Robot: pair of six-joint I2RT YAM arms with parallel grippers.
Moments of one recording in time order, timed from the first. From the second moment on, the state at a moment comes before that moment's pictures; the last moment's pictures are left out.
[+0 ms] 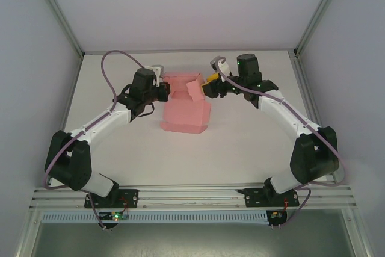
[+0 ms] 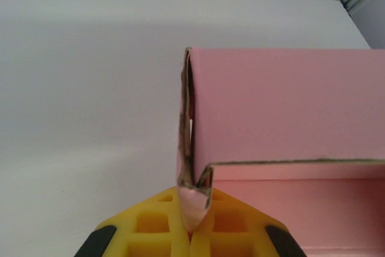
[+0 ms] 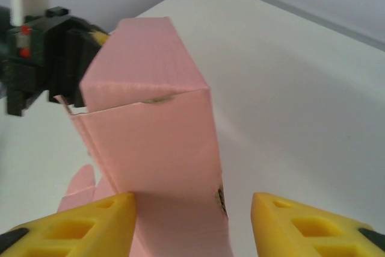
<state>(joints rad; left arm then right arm) -0.40 1.48 1.05 -0.16 0.15 -0.38 0.34 1.52 1.20 -0.26 -0.66 -0.11</state>
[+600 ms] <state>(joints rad) -0.40 1.51 1.08 -0.20 0.14 -0.39 0.37 1.51 1.18 -0.26 -0.73 -0.04</state>
